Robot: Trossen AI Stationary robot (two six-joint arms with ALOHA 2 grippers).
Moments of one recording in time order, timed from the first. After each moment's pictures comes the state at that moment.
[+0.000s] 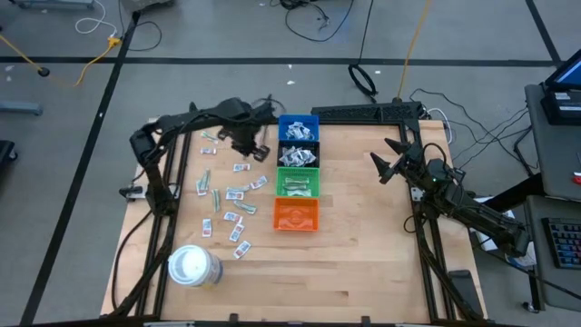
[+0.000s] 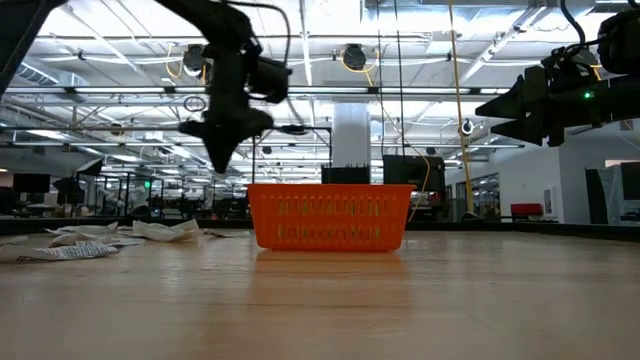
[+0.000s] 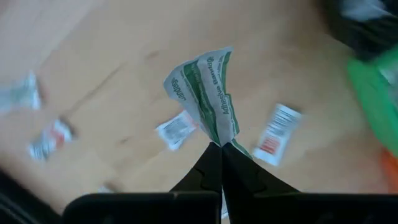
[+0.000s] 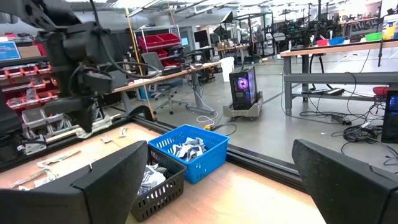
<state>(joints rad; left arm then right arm) 0.54 1.84 1.51 -1.27 0.03 -0.45 -0.57 0.04 0.01 0.08 0.16 0.17</state>
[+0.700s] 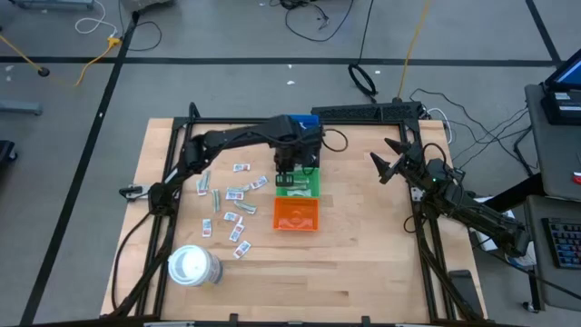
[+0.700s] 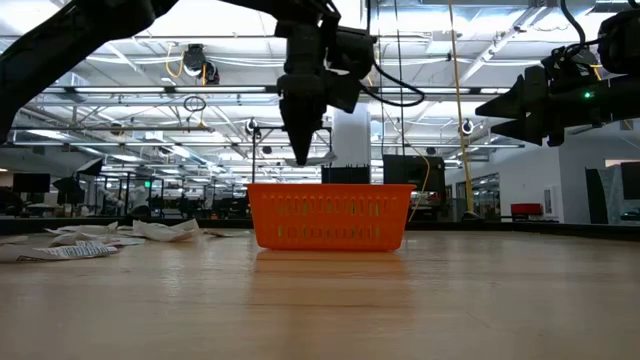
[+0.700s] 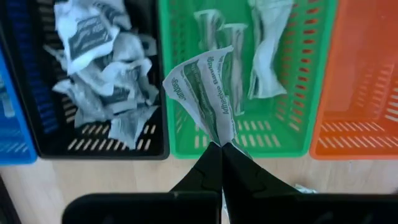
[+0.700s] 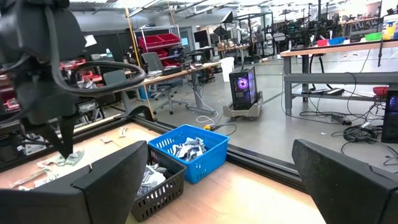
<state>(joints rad) 0.26 2.26 2.19 -1.50 0.04 0.28 -0.57 0.04 0.01 0.08 0.16 0.17</state>
